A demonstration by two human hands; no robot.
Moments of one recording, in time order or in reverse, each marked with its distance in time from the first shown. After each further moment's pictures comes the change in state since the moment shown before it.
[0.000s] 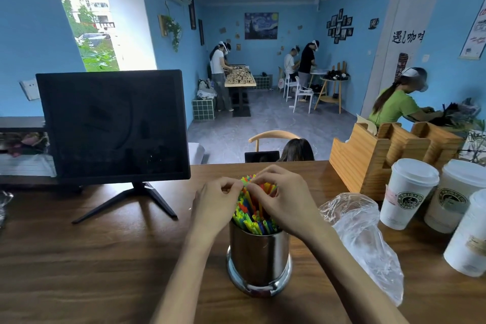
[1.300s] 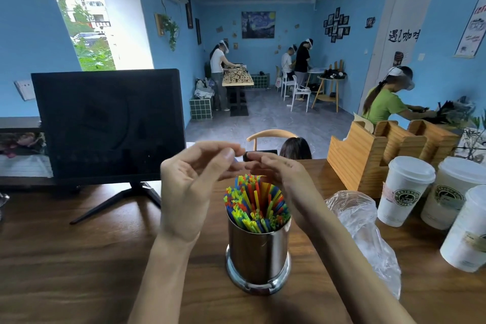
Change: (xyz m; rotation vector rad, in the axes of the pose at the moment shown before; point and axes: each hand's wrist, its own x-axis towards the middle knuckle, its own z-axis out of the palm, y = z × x) left_hand -0.047 0.061 -0.057 -0.786 0.047 0.476; right_hand 0.014 -0.017 -0.018 0.879 -0.104 0.461
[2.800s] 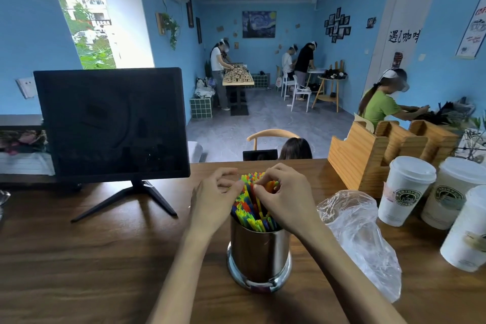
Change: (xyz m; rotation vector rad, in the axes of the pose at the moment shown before) left_hand 0.002 -0.099 -0.017 0.631 -0.052 -0.401; right_hand -0.002 0.036 0.002 -0.891 0.260 -0.410
